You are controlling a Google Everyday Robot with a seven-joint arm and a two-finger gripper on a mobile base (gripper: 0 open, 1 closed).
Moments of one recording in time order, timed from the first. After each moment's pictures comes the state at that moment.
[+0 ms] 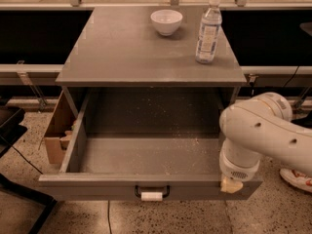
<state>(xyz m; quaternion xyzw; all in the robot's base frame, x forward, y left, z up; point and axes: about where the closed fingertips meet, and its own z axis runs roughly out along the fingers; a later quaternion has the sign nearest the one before) 0.405 -0.208 0.664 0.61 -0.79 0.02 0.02</state>
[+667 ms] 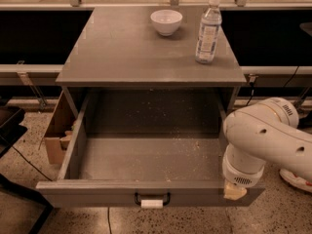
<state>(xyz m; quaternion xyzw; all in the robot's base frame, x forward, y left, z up) 0.389 -0.211 0.666 0.61 -0.79 0.02 0.02</state>
